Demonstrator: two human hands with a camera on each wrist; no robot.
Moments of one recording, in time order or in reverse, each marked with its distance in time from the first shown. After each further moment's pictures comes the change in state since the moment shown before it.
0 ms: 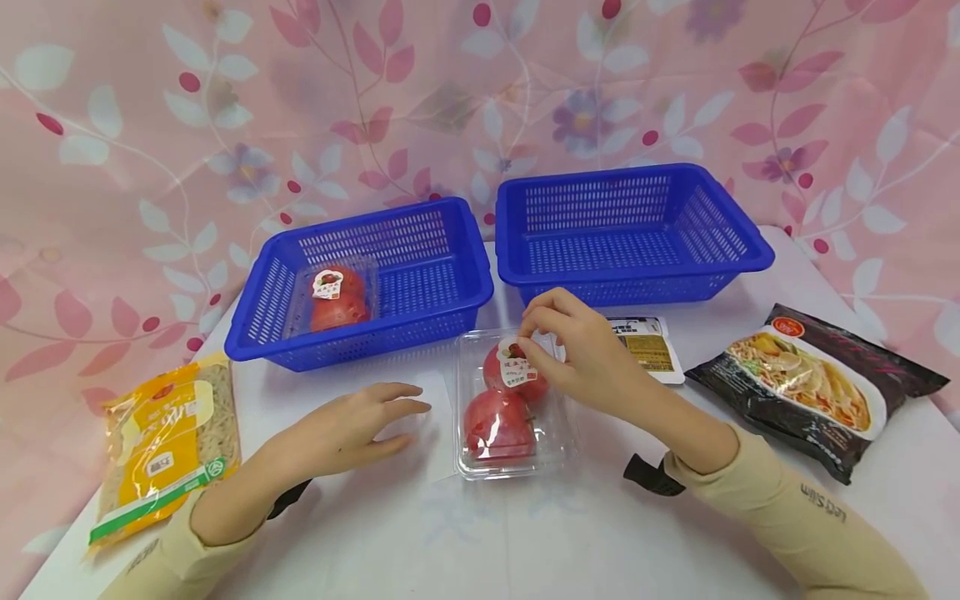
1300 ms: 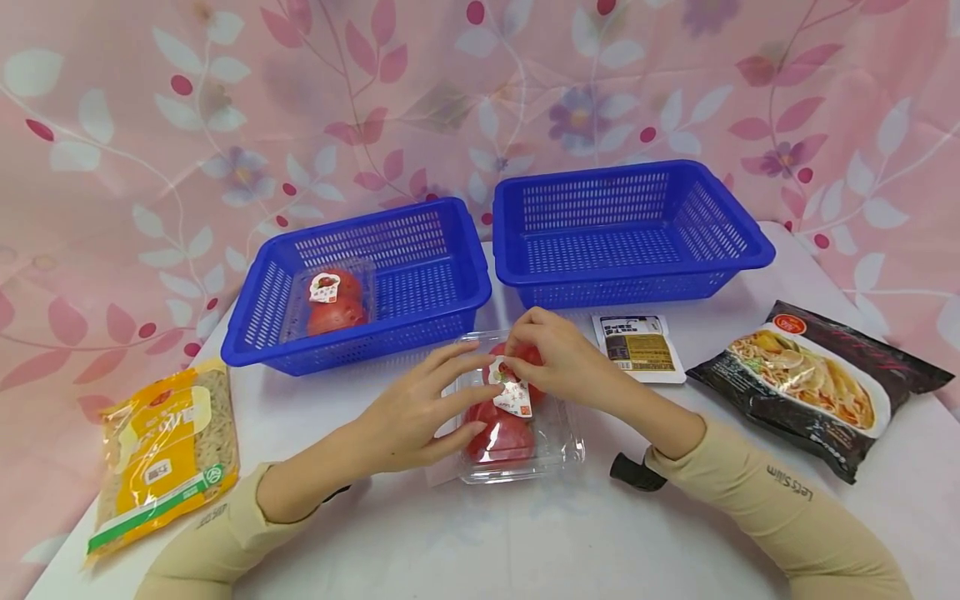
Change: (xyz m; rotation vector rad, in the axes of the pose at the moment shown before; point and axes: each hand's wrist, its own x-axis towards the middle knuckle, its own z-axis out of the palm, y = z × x) left_hand 0.058 0.032 0.005 0.170 0.482 0.426; right_hand 0.007 0.020 0.026 0.020 -0.267 0.137
